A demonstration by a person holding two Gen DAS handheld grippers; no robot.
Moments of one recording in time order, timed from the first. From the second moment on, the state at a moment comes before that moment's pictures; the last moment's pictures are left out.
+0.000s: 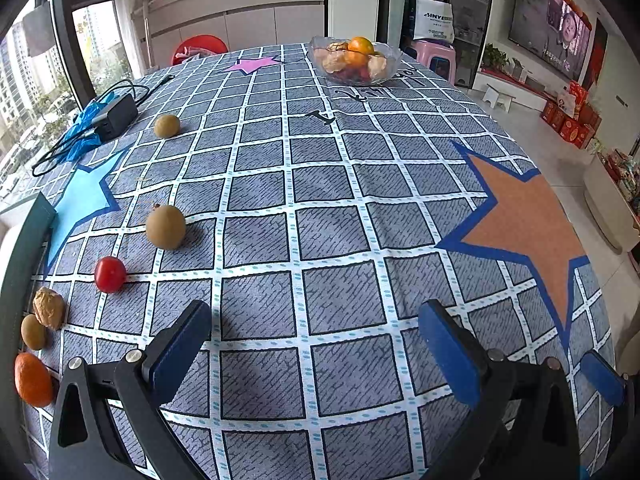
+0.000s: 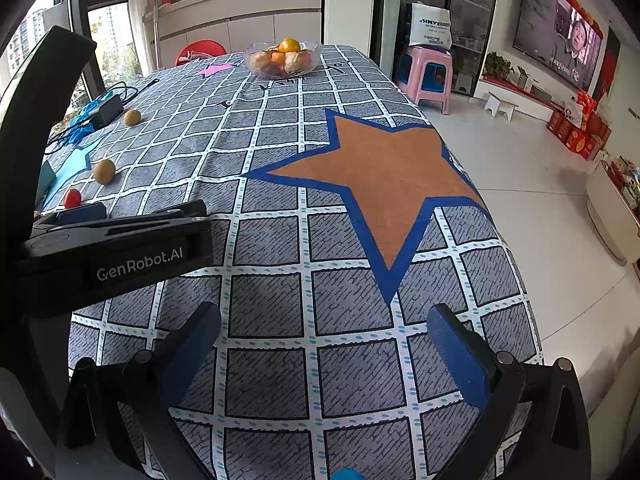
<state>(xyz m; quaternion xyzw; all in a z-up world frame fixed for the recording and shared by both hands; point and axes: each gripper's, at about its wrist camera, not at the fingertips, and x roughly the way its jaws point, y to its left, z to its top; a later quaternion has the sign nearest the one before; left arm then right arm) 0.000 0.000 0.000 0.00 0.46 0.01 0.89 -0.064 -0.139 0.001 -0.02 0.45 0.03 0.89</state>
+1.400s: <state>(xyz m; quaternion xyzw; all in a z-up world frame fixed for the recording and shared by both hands) 0.025 -0.012 0.000 0.07 0.56 -0.10 0.82 -0.064 -0.139 0.000 -0.02 0.45 0.03 0.89</state>
